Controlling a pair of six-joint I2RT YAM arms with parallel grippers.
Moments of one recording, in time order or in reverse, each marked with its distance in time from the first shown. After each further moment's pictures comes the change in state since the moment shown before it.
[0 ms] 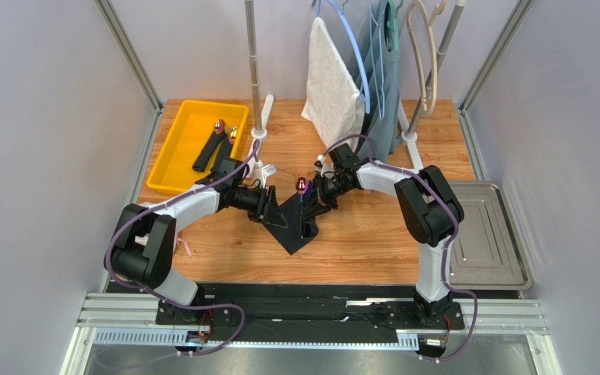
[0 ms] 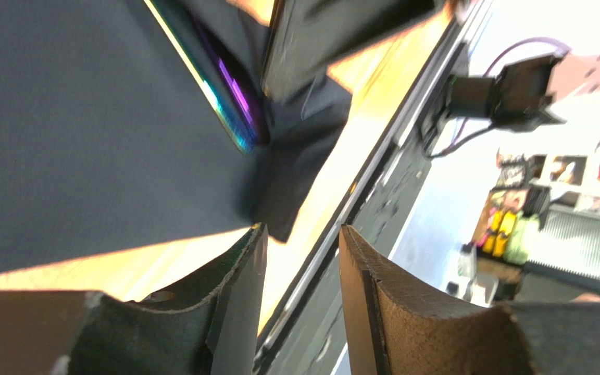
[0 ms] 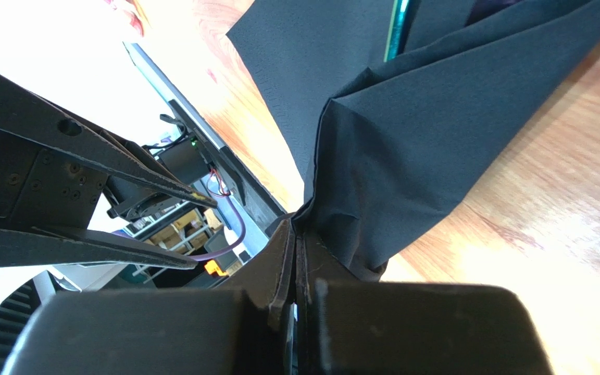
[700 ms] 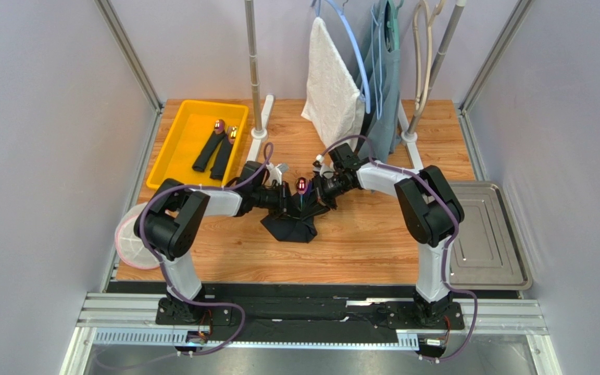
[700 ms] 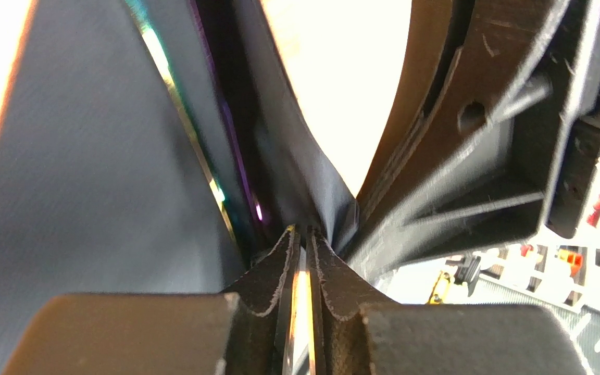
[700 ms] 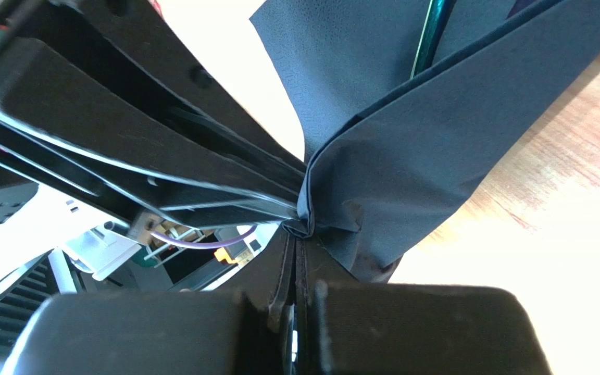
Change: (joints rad) left arm -0.122 0.267 -0.011 0.512 -0.129 -0.434; right arm 0.005 -0.002 0.000 0.005 -0.056 0.005
